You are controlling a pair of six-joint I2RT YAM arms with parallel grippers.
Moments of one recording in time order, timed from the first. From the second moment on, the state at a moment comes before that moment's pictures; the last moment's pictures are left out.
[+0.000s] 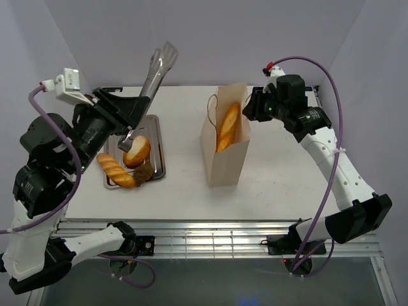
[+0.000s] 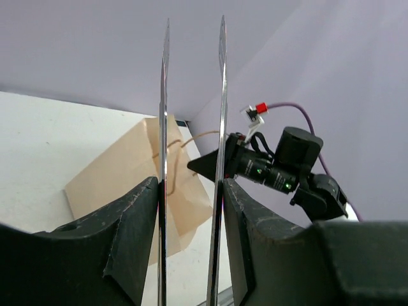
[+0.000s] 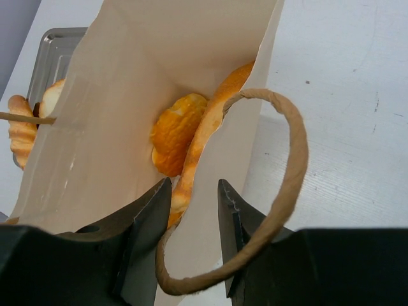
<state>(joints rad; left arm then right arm) -0.74 1.01 1.80 -0.70 -0.24 -0.61 0.41 1.38 1.53 -0.63 -0.16 0.25</state>
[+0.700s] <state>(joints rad) -0.74 0.95 1.56 -1.28 -0.63 -0.98 0.41 1.38 1.46 -0.57 -0.23 0.25</state>
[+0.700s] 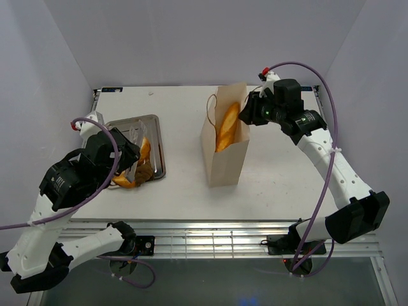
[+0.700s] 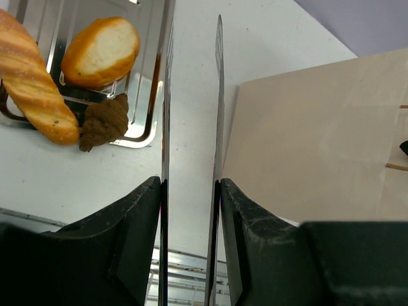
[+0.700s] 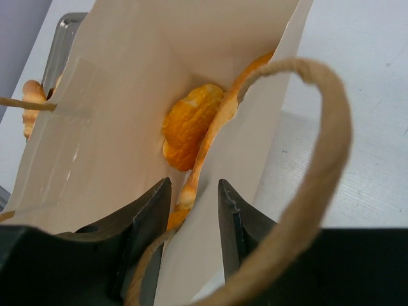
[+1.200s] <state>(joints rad) -0.50 1.10 1.44 -1.28 -0.63 -0.85 0.40 1.37 1.40 -0.53 -0.27 0.26</state>
